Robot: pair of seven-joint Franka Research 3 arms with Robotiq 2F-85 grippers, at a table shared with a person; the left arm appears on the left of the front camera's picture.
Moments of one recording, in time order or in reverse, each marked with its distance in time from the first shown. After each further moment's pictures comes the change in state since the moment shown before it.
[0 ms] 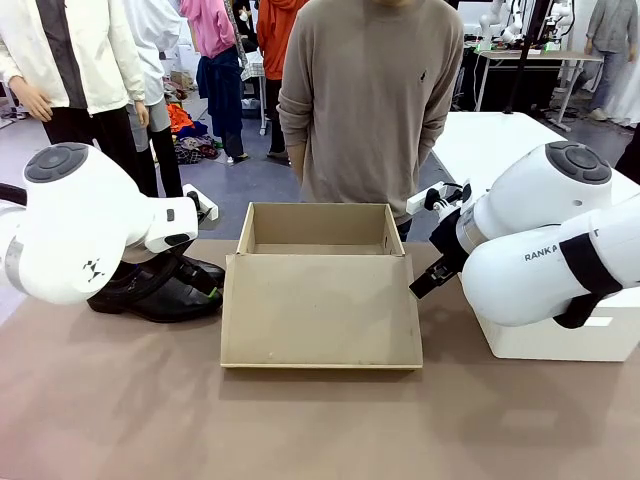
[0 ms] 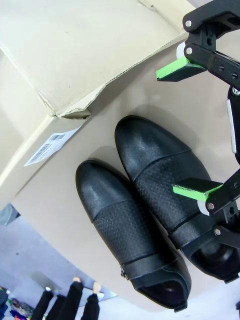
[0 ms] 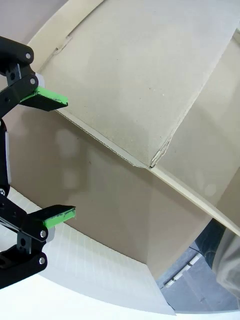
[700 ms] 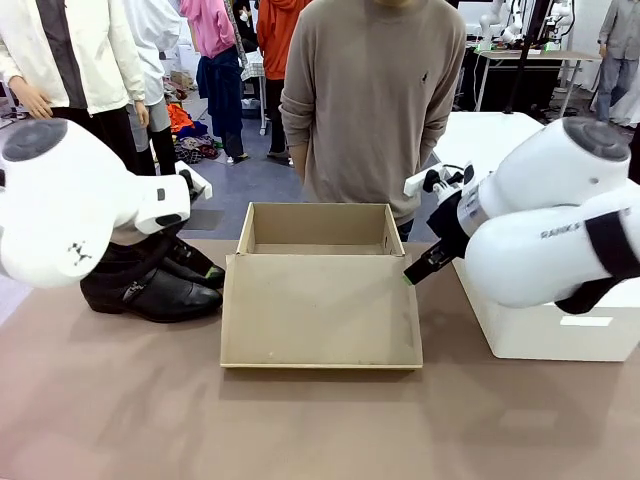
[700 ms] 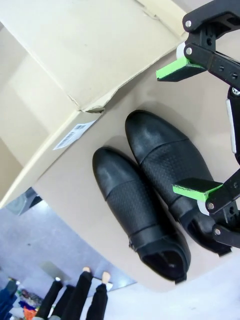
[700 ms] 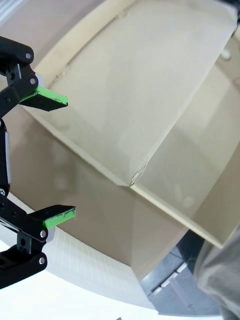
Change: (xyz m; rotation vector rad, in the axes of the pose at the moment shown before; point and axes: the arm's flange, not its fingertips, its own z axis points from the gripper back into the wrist) left arm 0.017 0.006 0.045 0.025 -0.067 -0.015; right arm 0.020 0.011 0.045 0.068 -0.060 0.015
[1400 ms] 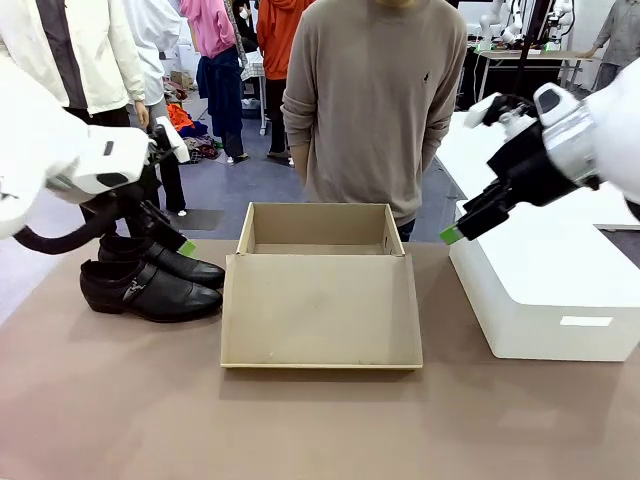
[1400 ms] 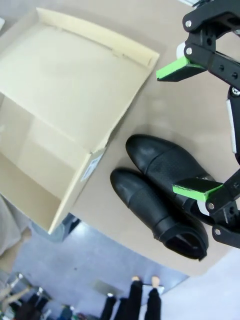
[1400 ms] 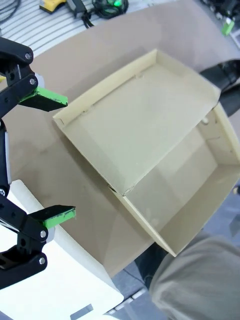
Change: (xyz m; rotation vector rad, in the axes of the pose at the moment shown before) left arm 0.003 0.018 0.084 -0.185 -0.082 -0.234; right arm -0.006 -0.042 0.118 0.224 -0.138 0.155
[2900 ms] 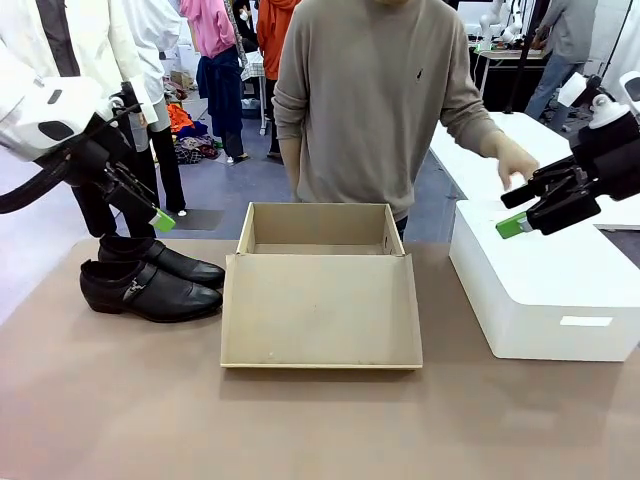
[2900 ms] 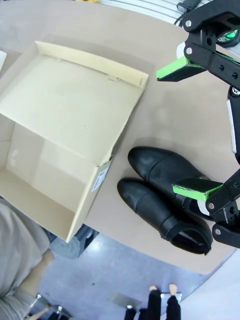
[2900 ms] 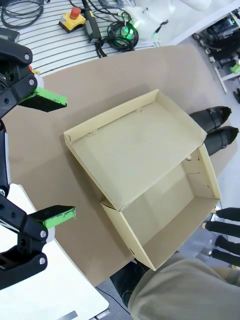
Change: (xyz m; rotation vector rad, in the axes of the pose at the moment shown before) left arm 0.013 0.014 0.046 -0.108 -0.015 -0.052; right arm -0.040 -0.025 0.046 0.165 -0.135 0.081
